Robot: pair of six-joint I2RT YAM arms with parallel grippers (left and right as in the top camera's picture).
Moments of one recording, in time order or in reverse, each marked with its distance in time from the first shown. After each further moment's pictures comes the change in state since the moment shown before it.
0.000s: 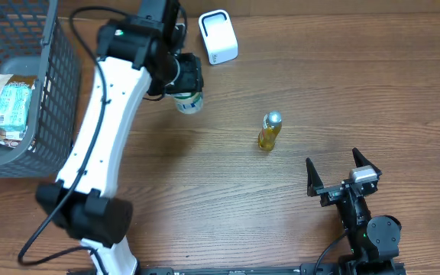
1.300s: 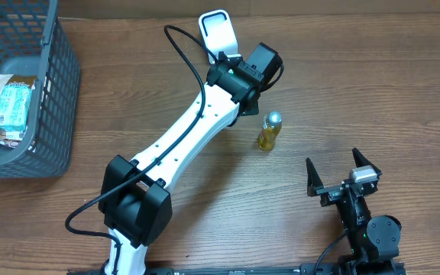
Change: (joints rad) left arm -0.372 0.122 -0.198 0.278 -0.470 -0.417; right arm 0.000 0.000 0.000 0.000 0.000 0.000
